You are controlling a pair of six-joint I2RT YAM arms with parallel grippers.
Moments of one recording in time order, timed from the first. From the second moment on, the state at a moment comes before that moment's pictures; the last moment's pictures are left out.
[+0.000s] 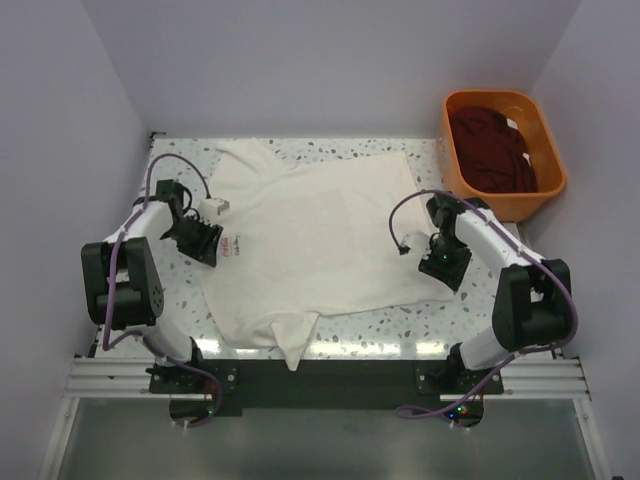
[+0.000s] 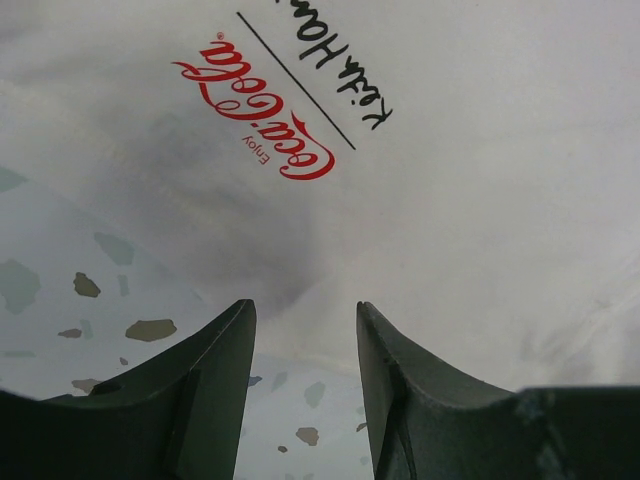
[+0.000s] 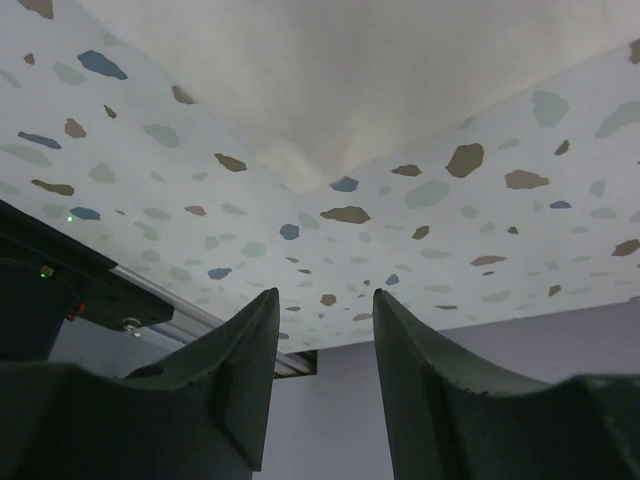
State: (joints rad) left arm 0.14 1.67 1.07 -0.83 0.37 0.60; right arm 0.16 1.52 1.04 -1.16 0.11 -0.91
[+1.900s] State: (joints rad) left arm 0.34 1.53 1.07 -0.88 0.92 0.65; right arm 1.02 1.96 1.59 -0.86 -0.18 -0.54
